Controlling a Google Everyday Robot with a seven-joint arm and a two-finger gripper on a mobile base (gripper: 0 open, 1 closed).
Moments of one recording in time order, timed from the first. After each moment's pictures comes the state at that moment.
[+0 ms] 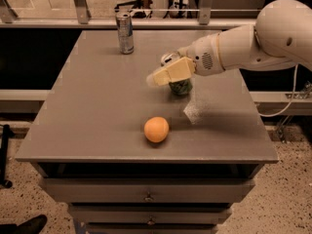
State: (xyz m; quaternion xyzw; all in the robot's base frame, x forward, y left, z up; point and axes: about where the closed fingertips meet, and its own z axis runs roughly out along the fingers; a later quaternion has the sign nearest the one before) arm 0.583 -0.039 0.923 -0.40 0.75 0.32 0.41
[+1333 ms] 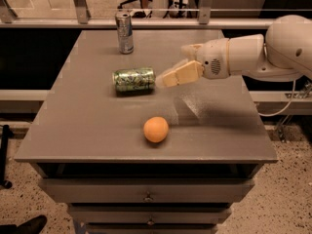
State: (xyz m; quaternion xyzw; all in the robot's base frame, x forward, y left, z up) arm 0.591 -0.050 0.924 -0.41 0.70 0.35 0.46
